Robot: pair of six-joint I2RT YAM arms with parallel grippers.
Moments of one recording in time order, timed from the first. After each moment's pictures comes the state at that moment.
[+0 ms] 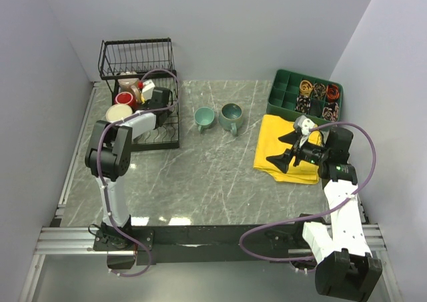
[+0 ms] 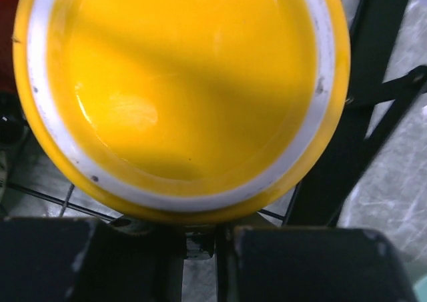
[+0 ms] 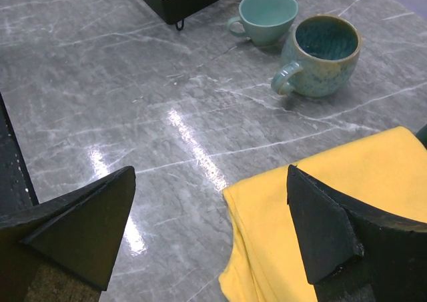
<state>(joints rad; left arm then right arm) -0.27 1.98 1.33 -0.02 -0.46 -0.64 -0.20 0.84 0.70 -0.39 -1.12 -0.47</state>
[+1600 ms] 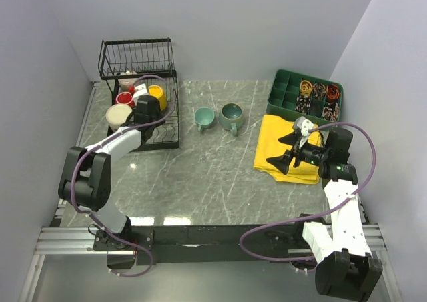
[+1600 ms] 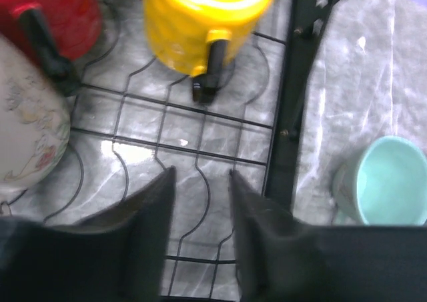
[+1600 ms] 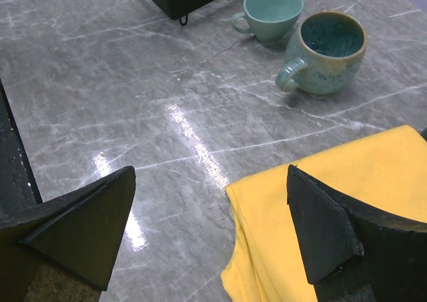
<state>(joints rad) -0.26 1.63 1.02 0.05 -0.31 -0.52 -0.20 0.84 0.70 -0.43 -1.13 -0.51</state>
